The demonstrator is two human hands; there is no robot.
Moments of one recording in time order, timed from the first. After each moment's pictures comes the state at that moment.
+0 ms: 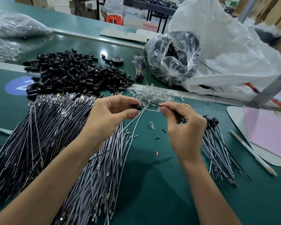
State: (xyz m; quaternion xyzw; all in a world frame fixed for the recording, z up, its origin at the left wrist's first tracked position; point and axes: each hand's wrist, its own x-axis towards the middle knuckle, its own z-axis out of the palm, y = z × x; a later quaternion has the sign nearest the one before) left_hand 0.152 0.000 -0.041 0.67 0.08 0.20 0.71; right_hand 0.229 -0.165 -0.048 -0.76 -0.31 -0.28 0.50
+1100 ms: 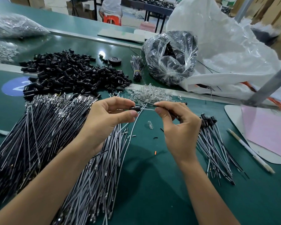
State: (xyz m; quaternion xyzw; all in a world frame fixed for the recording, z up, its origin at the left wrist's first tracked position) left_hand 0.150 -0.002 -0.045 0.61 0.11 0.18 0.76; right_hand 0.223 -0.161 -0.048 -0.73 -0.31 -0.23 0.56
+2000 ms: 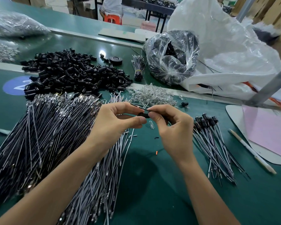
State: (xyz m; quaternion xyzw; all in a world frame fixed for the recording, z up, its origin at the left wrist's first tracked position) left_hand 0.149 -0.016 -0.046 0.65 0.10 0.18 0.73; right_hand 0.220 -0.156 -0.053 -0.75 -0.31 -0.13 0.57
